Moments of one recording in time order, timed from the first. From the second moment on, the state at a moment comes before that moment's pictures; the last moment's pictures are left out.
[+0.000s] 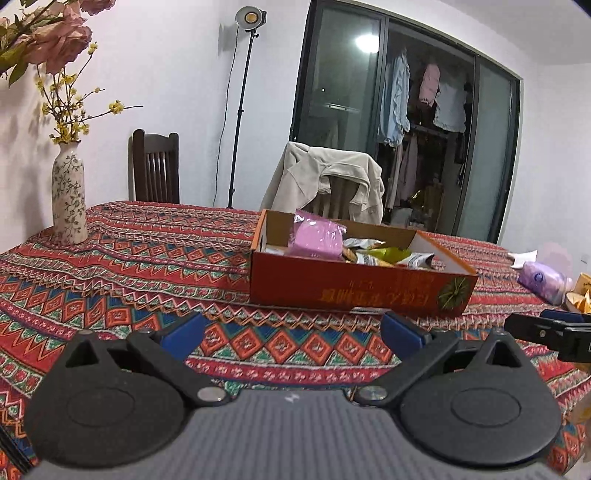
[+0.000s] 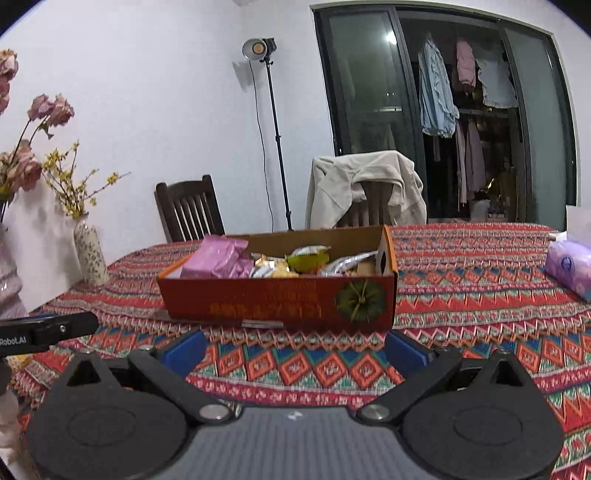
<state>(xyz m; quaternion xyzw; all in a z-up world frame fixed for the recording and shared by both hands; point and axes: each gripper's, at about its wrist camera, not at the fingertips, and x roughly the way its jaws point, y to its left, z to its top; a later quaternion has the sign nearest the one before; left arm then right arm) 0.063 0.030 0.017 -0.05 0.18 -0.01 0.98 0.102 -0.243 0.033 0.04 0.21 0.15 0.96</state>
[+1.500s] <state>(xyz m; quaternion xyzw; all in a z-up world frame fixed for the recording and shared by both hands) 0.057 0.028 0.010 -0.04 0.19 -0.01 0.98 0.095 -0.241 0.025 0.04 0.23 0.15 0.96</state>
